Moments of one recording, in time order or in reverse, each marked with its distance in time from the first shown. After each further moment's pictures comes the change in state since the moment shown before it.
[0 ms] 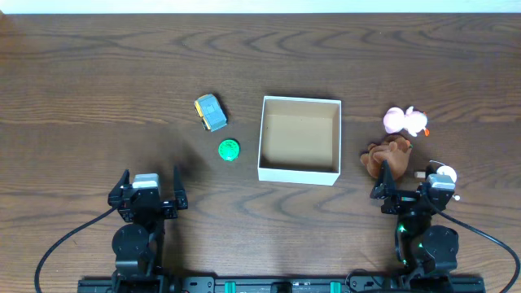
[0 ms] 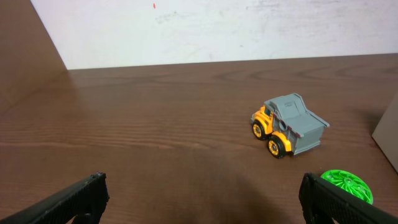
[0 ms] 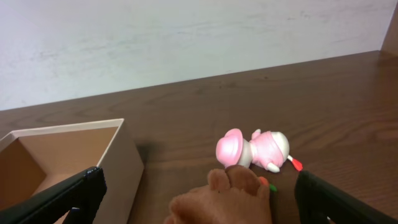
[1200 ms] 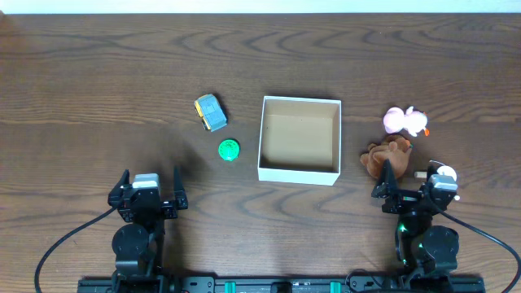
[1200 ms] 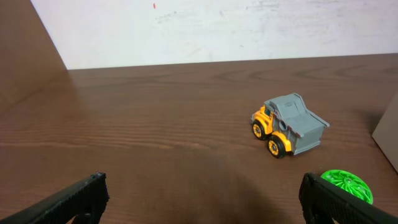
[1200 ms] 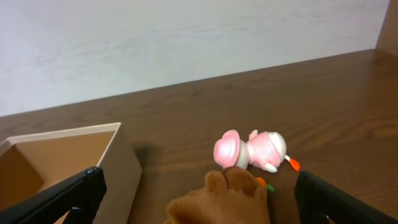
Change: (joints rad) left arm 0.000 0.000 0.000 0.000 0.000 0.000; right arm 0.000 0.001 0.000 0.007 0.021 0.026
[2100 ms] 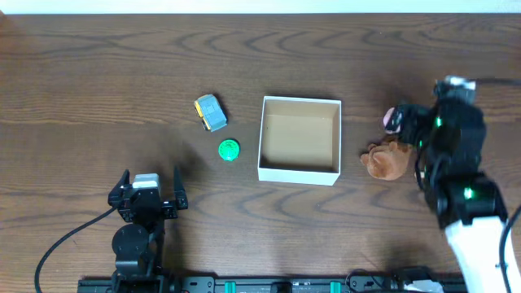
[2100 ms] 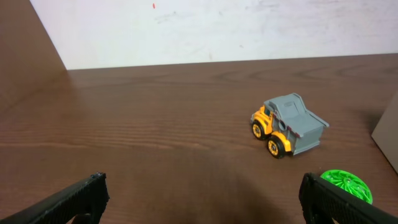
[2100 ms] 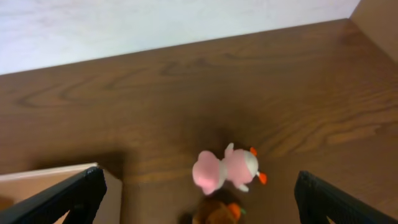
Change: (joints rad) left arm 0.000 0.000 -0.001 0.001 0.000 0.000; right arm 0.000 1.043 0.933 -0.371 0.115 -0.006
